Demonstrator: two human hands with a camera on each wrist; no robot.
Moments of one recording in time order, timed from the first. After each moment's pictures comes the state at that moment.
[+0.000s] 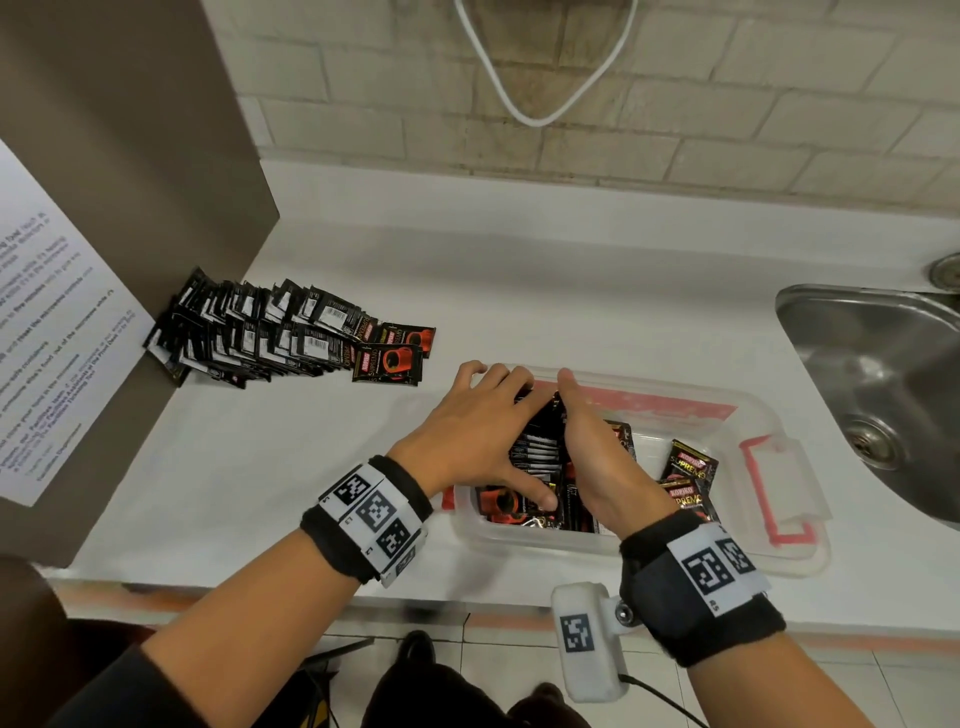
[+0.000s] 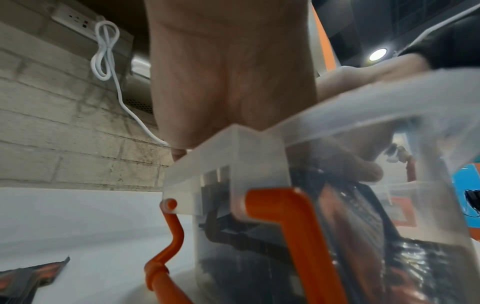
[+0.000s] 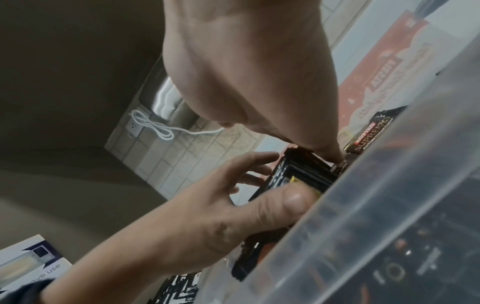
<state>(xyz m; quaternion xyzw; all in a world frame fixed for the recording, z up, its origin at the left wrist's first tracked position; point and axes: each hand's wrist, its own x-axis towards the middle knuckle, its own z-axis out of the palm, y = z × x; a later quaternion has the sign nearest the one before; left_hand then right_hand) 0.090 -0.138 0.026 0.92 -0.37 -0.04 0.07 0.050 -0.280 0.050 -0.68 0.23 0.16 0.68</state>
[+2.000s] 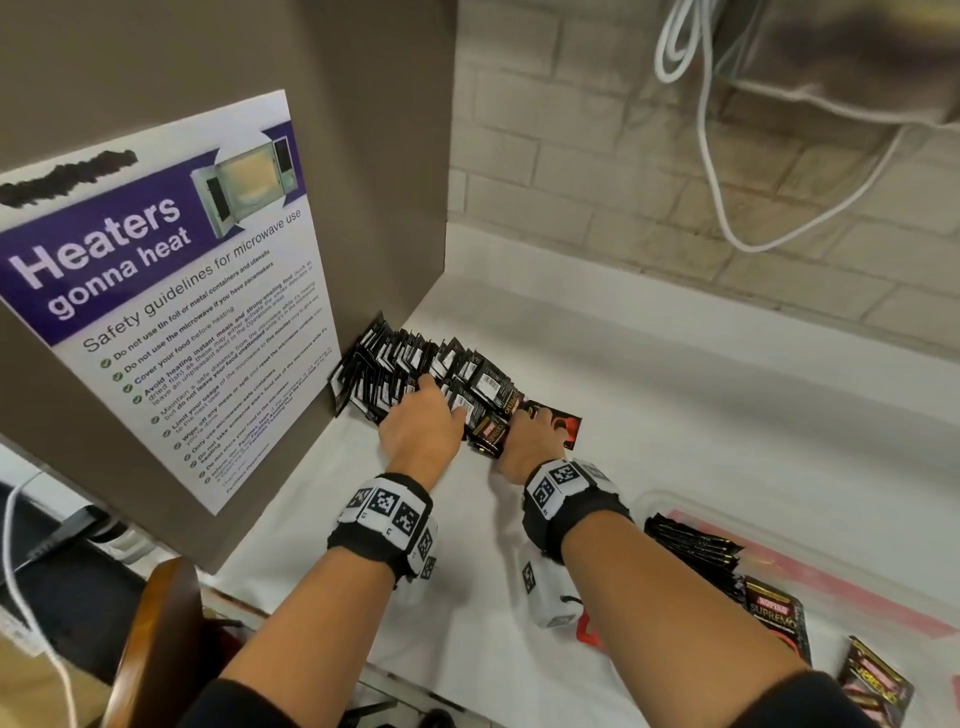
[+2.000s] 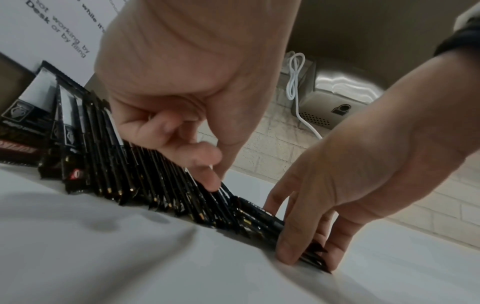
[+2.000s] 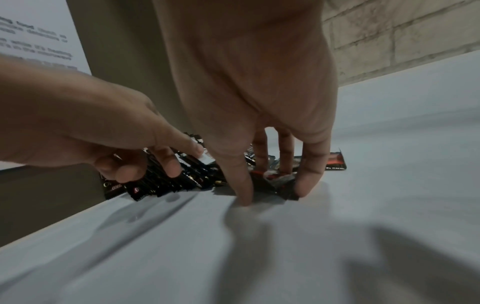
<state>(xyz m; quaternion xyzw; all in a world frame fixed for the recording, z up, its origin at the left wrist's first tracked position) 0.167 0.046 -0.004 0.94 0.25 0.02 0.22 0.182 -0.079 0.021 -0.97 -0.03 0.24 0.06</state>
